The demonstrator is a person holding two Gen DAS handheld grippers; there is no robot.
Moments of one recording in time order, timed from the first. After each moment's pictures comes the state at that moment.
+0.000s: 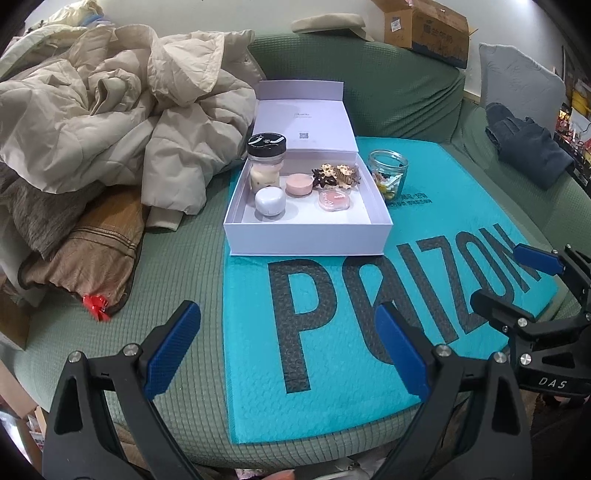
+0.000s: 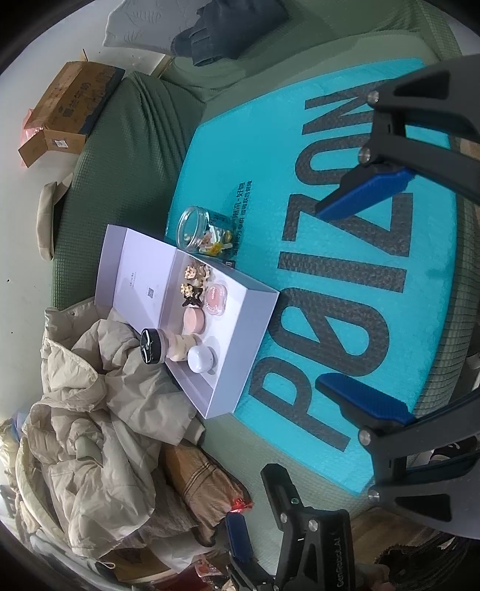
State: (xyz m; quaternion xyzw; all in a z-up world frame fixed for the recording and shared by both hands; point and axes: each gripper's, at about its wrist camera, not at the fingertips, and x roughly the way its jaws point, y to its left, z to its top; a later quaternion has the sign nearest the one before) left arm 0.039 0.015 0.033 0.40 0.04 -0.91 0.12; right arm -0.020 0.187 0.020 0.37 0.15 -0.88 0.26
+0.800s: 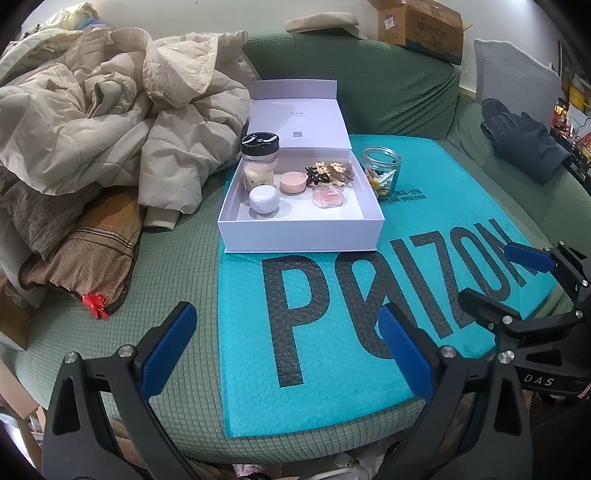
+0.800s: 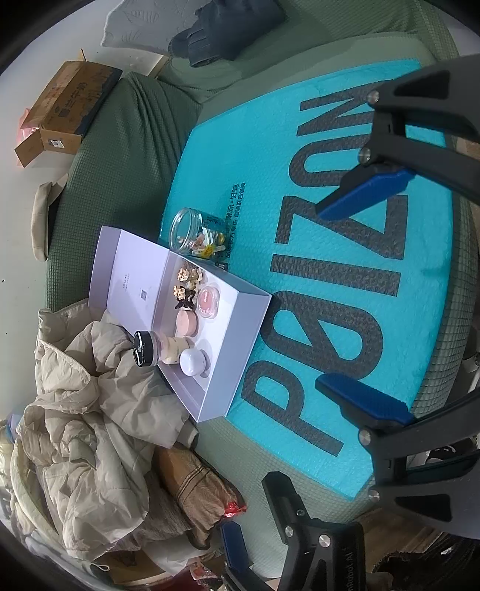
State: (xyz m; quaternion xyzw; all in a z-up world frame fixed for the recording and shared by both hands) left arm 0.042 0.024 0.034 0.40 0.04 -0.91 0.11; right arm -0.023 0.189 0.016 0.38 0.16 -0.87 0.26
